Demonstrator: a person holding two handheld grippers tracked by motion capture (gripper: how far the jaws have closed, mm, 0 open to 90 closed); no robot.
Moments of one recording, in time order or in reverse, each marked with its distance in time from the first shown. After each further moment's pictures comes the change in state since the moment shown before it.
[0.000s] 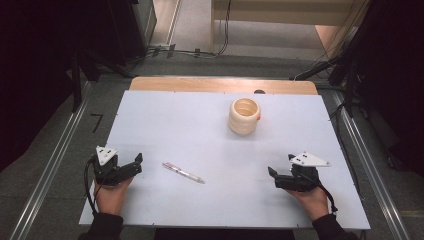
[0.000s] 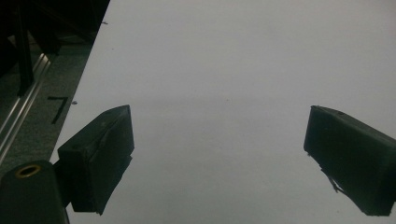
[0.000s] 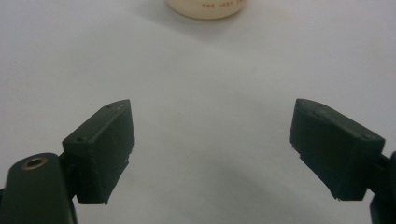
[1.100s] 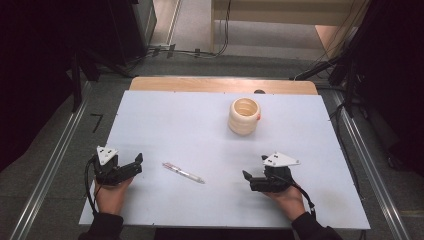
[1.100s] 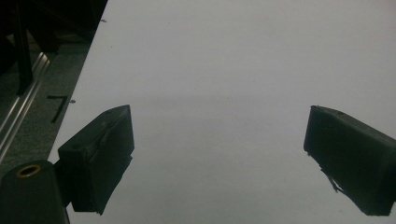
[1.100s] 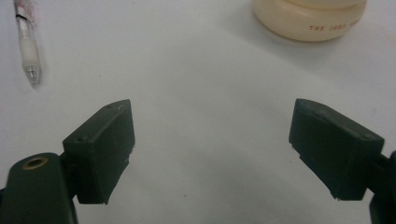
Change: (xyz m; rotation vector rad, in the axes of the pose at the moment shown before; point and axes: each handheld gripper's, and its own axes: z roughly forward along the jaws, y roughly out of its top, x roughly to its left) left arm 0.000 -0.001 0.002 0.004 -0.001 0.000; right arm 0.055 0.018 0.029 0.009 0.123 -0.066
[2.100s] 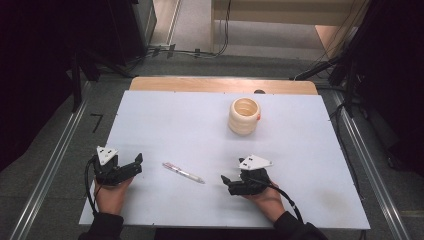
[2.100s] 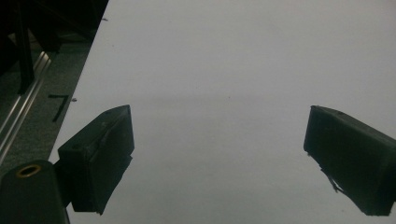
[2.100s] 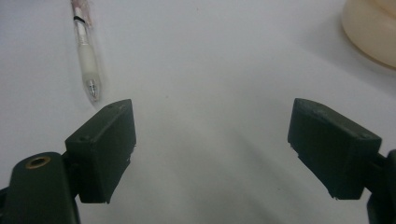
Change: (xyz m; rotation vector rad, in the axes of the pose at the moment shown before) left arm 0.001 0.000 0.000 0.004 0.005 0.002; right arm 0.045 0.014 0.032 0.006 0.084 -0.072
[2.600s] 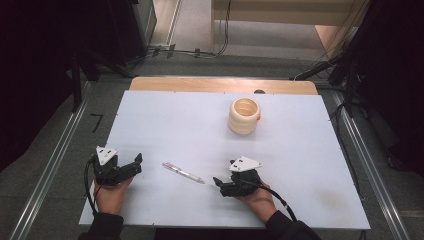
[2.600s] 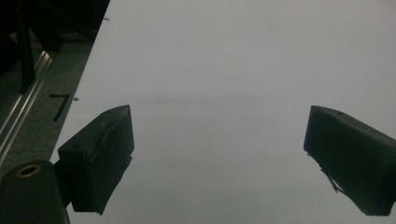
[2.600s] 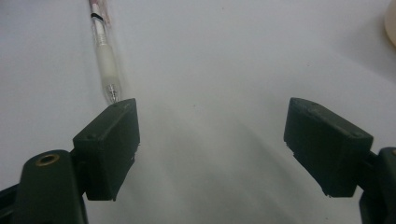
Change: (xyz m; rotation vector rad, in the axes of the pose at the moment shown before) left arm 0.000 0.000 -0.001 -0.001 0.003 -0.001; right arm 0.015 0.004 0.015 0.011 0.025 -0.025
